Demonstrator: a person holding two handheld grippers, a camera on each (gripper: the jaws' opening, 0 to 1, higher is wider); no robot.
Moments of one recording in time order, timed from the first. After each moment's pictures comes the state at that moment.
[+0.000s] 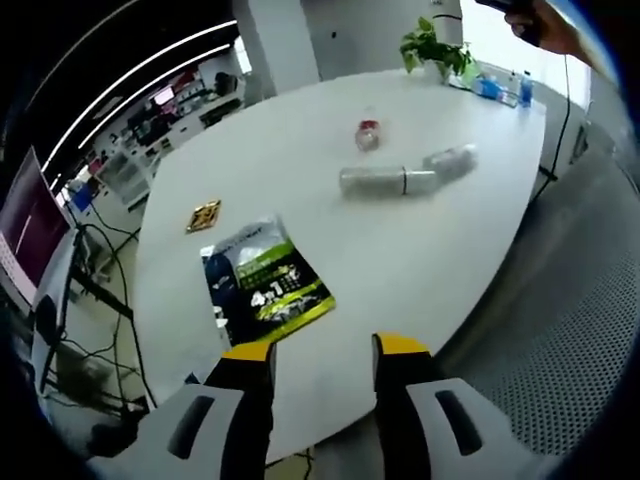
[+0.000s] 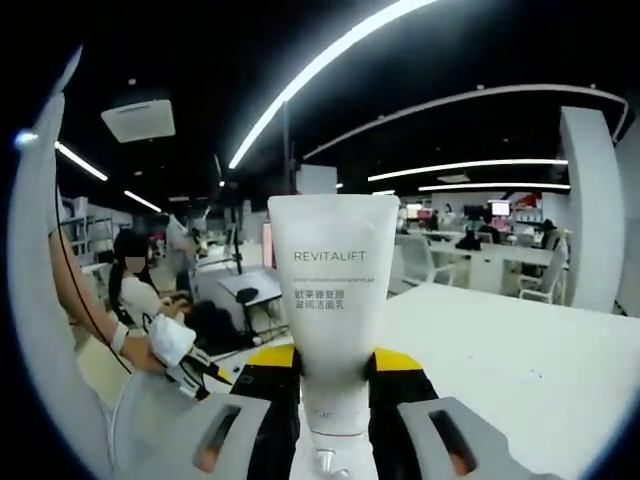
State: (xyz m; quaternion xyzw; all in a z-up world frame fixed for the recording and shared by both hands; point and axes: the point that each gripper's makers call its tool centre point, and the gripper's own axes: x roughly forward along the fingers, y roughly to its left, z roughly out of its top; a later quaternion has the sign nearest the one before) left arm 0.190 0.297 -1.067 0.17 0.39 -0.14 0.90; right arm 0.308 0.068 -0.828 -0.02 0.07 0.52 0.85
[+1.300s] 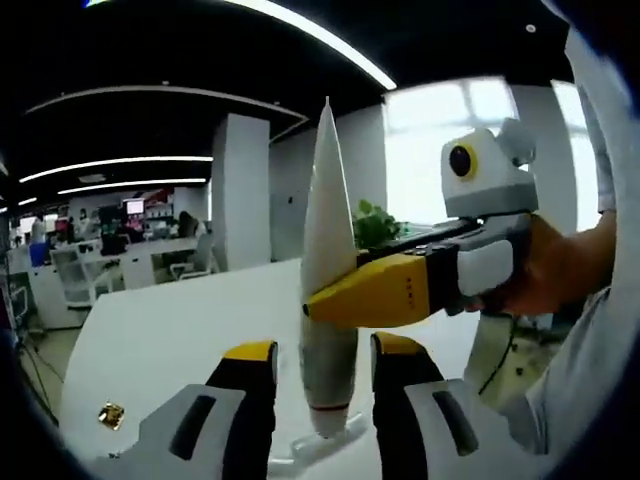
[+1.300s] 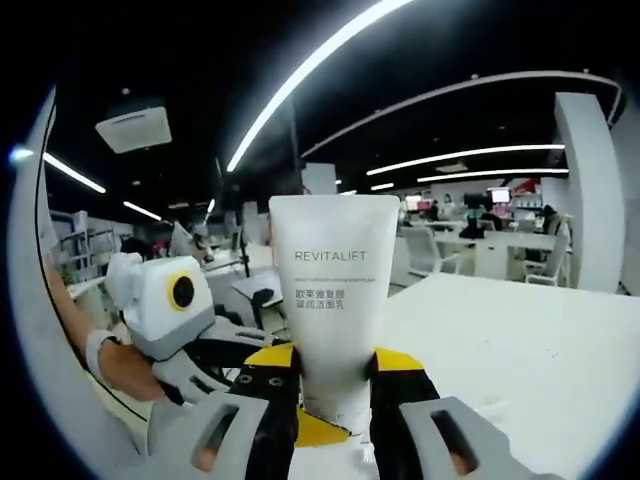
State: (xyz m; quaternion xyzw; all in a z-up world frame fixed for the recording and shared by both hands) left arm 0.271 0.065 -0.854 0.01 0.06 -0.30 0.95; right arm 0.261 0.087 -0.826 0.00 0.10 0.53 0.84
